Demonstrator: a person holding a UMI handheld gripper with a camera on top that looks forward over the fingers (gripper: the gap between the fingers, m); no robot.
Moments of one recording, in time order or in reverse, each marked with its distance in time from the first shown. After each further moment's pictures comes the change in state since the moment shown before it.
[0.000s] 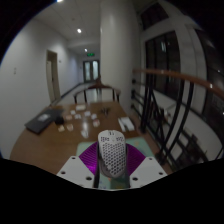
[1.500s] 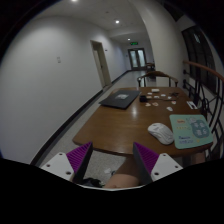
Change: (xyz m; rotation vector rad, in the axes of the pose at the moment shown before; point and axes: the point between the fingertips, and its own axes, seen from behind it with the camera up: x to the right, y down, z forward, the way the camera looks) arm -0.308 0.091 -0.220 -0.145 -0.515 -0.063
